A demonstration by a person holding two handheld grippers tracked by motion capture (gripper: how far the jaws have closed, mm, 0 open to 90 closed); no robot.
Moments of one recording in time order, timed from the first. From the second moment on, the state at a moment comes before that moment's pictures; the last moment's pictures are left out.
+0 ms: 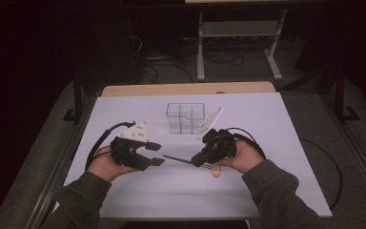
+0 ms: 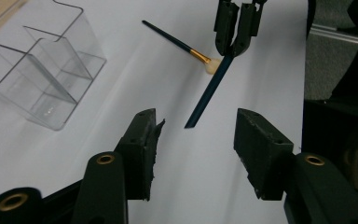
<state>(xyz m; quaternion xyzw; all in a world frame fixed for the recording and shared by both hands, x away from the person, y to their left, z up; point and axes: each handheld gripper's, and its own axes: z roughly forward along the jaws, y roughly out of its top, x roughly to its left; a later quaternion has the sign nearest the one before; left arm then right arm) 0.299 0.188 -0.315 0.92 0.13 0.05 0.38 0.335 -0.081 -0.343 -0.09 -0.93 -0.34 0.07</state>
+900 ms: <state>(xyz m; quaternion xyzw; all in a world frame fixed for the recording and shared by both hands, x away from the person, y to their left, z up) 0.304 0.167 -0.331 0.95 0.09 -0.01 0.30 0.329 -0.056 -0.346 -0.04 -0.94 -0.32 0.09</state>
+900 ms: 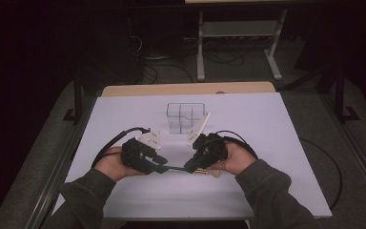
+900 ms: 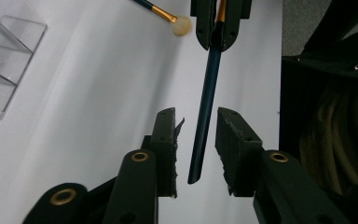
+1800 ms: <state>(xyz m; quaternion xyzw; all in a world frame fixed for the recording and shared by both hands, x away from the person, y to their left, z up) 0.299 0.171 -0.333 0.95 0.04 -0.02 0.30 0.326 -0.055 -0.344 -0.01 -0.94 -0.33 0.09</state>
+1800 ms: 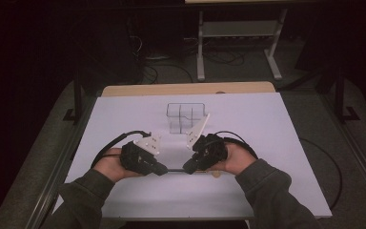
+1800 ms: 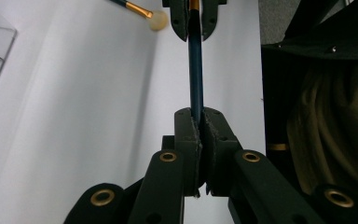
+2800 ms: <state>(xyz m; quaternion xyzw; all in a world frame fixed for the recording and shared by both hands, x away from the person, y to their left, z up) 0.295 0.195 -0.335 0.94 0.07 -0.03 0.33 0.330 -0.058 -0.342 0.01 -0.94 -0.32 0.10</state>
